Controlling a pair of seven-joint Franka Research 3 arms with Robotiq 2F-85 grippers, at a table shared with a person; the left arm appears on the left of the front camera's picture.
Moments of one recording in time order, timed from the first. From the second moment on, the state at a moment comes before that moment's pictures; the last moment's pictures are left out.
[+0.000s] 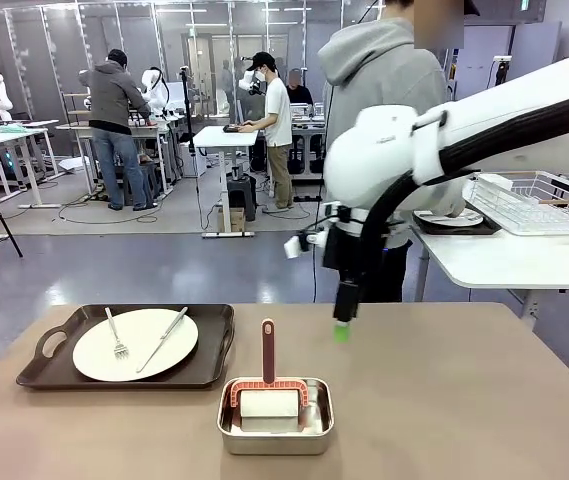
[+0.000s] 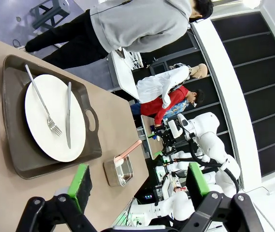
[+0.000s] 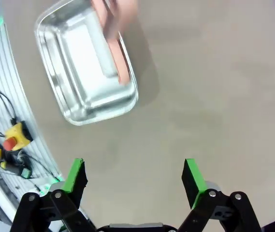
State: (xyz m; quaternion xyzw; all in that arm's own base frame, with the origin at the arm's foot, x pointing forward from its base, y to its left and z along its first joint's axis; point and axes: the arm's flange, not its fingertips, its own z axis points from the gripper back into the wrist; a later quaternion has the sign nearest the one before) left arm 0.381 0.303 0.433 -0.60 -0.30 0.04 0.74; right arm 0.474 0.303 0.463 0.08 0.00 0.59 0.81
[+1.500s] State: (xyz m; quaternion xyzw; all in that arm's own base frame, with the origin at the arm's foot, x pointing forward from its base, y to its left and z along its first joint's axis) left arm 0.381 0.303 0.433 -0.61 -0.30 0.04 0.74; right arm 0.529 0.431 0.402 0.12 0.10 0.71 0.68
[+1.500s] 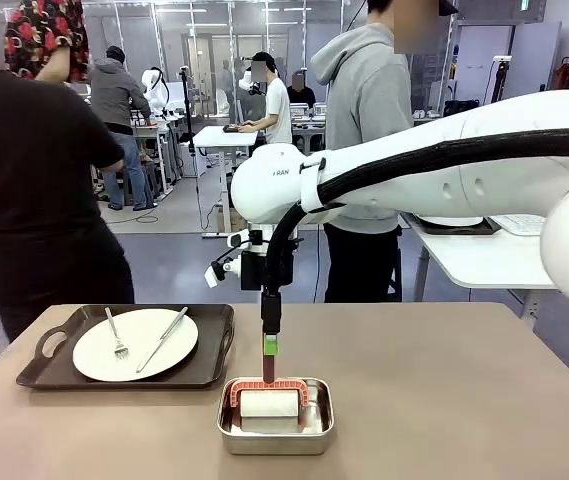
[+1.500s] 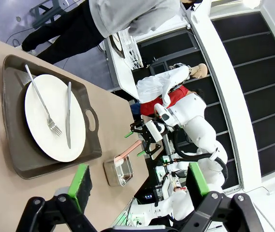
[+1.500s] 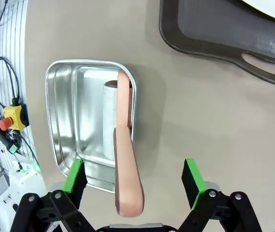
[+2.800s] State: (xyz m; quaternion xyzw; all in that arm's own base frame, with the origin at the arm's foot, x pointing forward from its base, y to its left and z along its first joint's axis) left arm 0.381 0.303 0.433 -0.61 -0.30 0.04 0.74; right arm 0.530 0.437 0.401 0.13 0.13 0.72 0.68
